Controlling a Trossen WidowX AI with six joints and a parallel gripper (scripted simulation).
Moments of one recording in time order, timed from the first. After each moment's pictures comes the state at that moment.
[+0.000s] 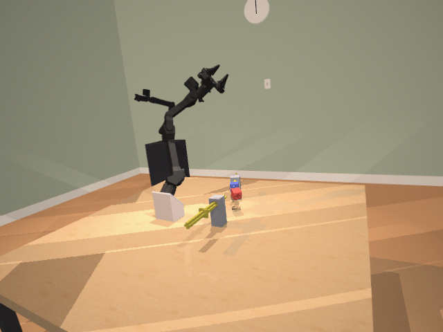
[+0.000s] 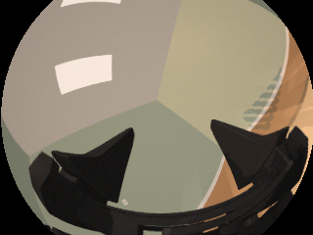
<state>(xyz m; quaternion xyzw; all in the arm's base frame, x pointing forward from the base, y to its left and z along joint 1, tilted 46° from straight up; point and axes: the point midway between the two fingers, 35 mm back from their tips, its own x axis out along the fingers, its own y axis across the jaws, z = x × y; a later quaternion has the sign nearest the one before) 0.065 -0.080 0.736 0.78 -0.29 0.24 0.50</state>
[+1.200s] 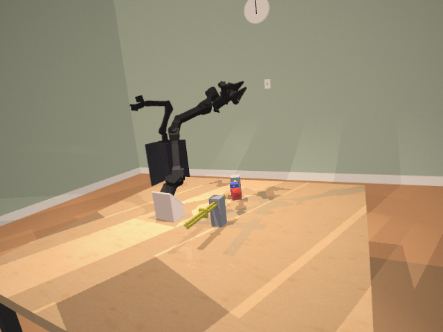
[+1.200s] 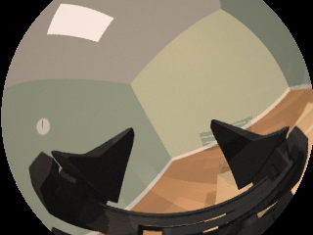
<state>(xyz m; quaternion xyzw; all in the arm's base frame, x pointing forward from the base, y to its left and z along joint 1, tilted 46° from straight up) 0.164 0.010 0.702 0.62 -0.26 0.14 0.73</state>
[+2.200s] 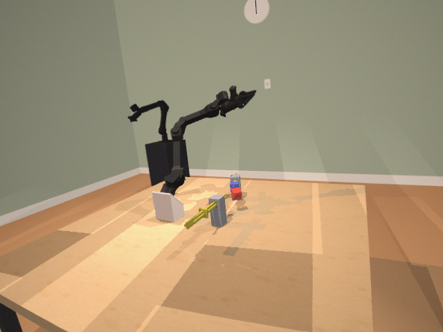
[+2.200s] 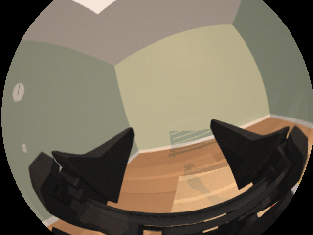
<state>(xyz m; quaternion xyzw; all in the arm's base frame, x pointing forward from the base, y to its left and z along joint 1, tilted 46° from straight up) 0.232 0.034 0.657 0.50 -0.21 0.08 0.84</state>
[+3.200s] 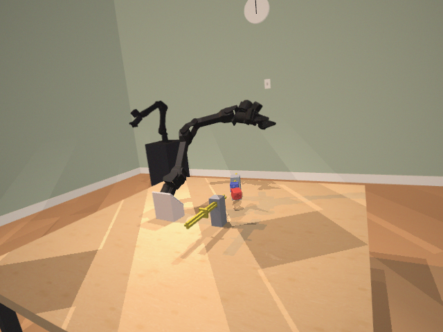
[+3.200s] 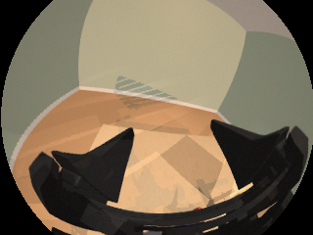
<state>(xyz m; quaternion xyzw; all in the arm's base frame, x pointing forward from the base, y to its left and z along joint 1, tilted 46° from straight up) 0.361 0.064 0.494 0.22 0.07 0.02 0.97</state>
